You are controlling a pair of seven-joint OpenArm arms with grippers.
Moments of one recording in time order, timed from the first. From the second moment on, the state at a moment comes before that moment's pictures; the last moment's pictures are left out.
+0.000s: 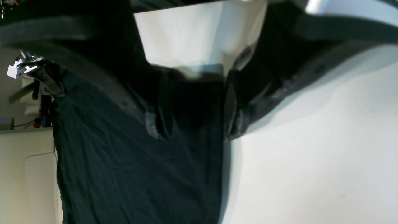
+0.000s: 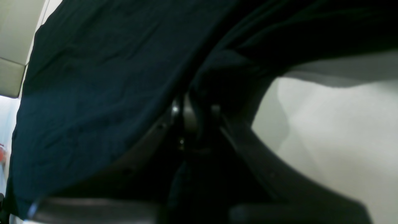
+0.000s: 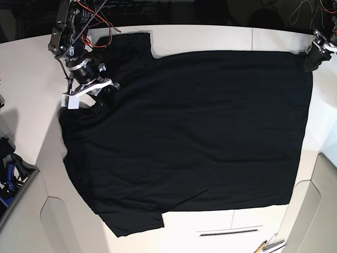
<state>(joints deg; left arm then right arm) 27.1 -30.5 -36.9 60.2 -72.4 -38.5 44.8 -12.1 -6.2 20.6 85.7 26.1 25.1 -32.4</state>
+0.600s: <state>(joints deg) 26.0 -30.4 -36.9 59.9 -82.8 -37.1 55.4 -12.1 -6.2 20.6 85.7 26.1 25.1 -32.4</state>
